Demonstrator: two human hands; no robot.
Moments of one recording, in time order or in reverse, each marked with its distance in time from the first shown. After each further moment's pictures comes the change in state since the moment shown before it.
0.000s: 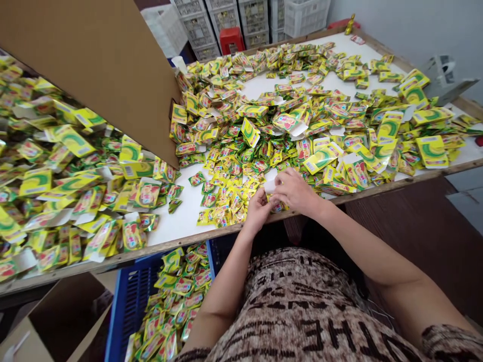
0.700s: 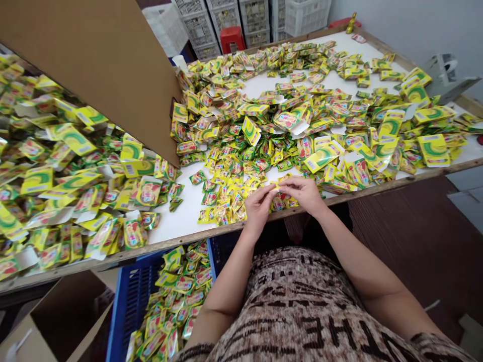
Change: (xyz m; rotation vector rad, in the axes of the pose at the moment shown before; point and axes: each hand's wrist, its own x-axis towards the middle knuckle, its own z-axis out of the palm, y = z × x) left_hand -0.004 0.011 0.001 0.406 0.203 0.338; right_hand -0.022 0.008 0.035 0.954 0.393 0.467
